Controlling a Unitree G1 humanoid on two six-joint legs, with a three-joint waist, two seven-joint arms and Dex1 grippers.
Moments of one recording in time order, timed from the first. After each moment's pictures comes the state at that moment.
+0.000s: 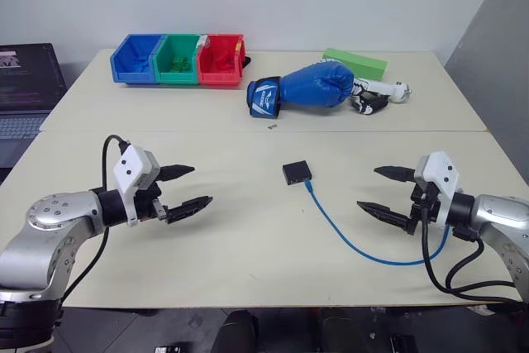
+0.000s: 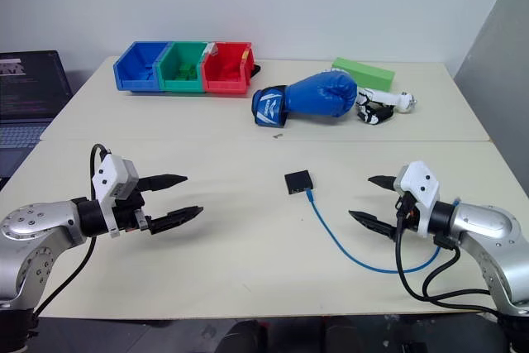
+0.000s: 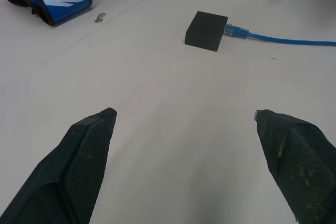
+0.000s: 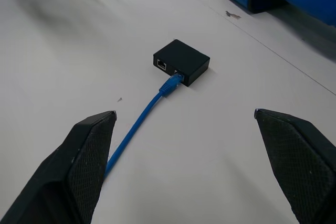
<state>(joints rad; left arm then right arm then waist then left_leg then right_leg) -0.11 0.87 0.24 -0.22 -0.52 0.48 -1.01 -0.10 -0.81 -0.13 -0.43 0.49 0.51 0.86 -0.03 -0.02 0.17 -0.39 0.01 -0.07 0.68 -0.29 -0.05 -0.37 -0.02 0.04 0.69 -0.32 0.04</state>
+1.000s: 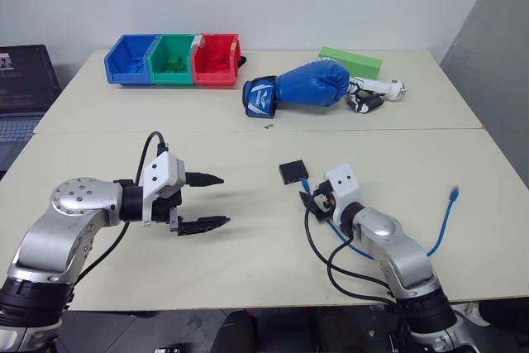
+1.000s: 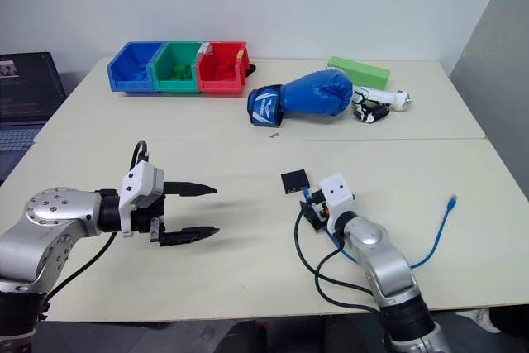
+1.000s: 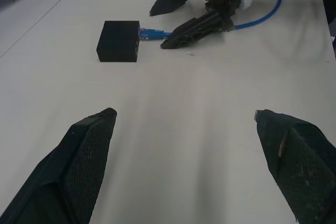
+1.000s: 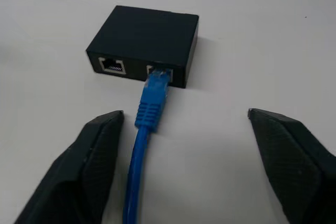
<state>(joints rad) -0.21 0.91 0.08 -0.20 -0.48 0.39 -1.21 -0.26 -0.19 0.22 -0.21 0.09 0.66 0.23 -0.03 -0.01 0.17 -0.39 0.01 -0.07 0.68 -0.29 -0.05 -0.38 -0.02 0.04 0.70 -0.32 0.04</state>
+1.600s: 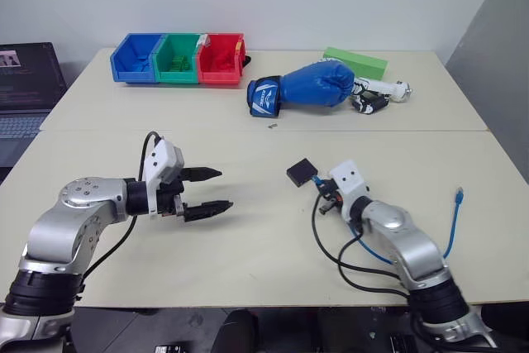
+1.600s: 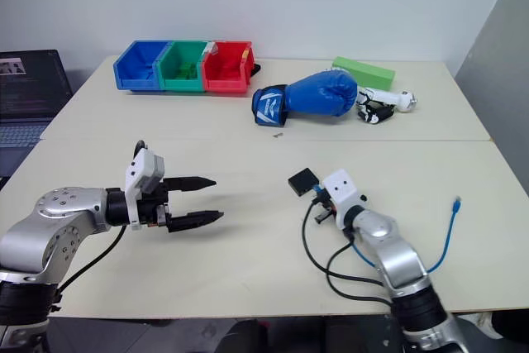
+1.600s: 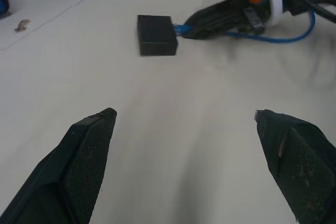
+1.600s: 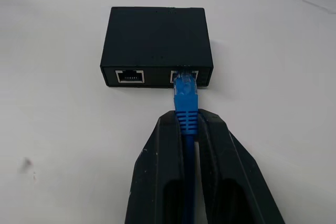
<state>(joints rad) -0.30 0.82 0.10 -0.11 -0.60 0.64 -1.11 -0.31 -0.41 0.24 -0.20 0.06 0.57 0.45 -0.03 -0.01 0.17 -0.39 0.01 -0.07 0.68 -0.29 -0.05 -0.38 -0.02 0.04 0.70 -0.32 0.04</state>
